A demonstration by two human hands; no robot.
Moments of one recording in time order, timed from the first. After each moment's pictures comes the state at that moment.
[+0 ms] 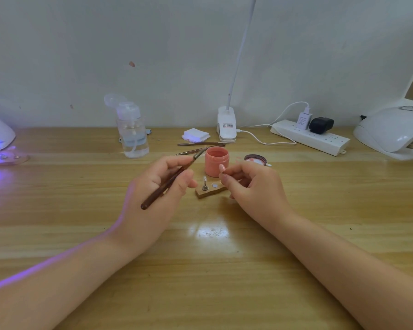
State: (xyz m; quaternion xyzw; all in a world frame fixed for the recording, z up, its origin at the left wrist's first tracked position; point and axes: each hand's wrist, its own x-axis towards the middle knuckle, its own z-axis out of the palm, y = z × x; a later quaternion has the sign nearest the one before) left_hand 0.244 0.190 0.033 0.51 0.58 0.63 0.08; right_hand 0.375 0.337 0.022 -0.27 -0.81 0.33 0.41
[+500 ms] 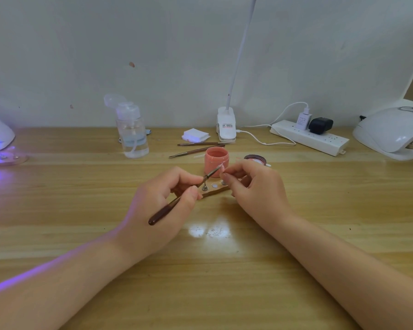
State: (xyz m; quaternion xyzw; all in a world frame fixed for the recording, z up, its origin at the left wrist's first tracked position) left_hand 0.246 0.184 0.031 0.59 0.61 0.54 0.04; right_hand 0.375 0.336 0.022 -0.28 -0.82 0.28 0.41
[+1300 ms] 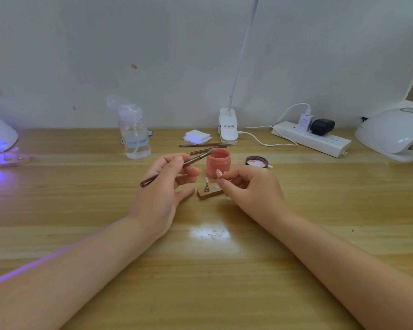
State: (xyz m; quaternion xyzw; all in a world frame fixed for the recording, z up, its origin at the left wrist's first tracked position) left_hand 0.240 0.219 0.035 0.30 0.50 0.75 0.30; right_hand 0.372 0.336 0.023 -0.29 -0.82 0.33 0.37
